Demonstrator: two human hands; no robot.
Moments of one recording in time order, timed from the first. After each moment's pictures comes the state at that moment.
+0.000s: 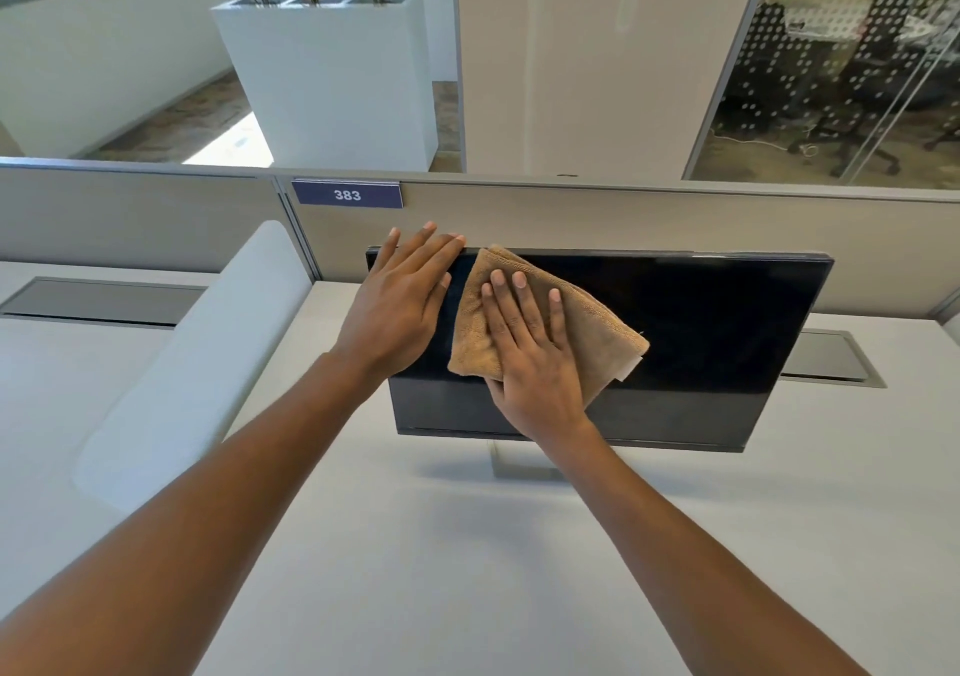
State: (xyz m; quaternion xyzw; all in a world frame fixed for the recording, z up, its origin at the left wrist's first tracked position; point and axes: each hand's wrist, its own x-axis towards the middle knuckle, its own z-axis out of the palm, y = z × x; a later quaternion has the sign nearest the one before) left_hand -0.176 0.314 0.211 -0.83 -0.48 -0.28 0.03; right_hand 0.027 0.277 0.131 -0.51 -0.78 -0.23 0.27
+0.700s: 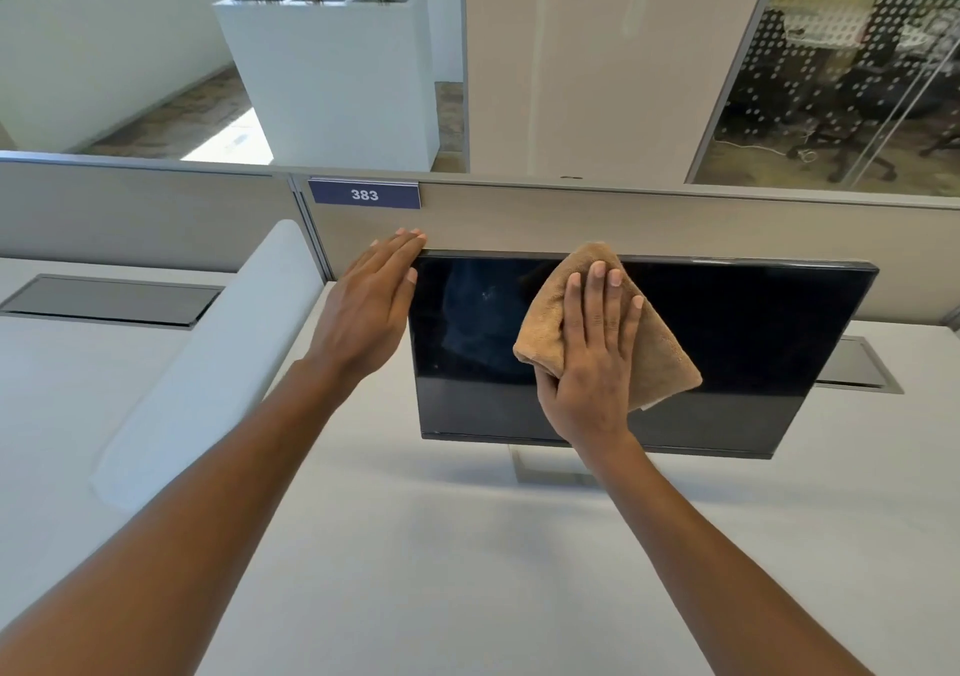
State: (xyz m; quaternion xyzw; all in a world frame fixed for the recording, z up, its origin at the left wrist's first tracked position) left_hand -0.239 0.314 0.207 -0.79 -0.52 -0.33 0.00; right_hand 0.028 0.273 0.132 -0.59 -0.70 -0.18 0.36
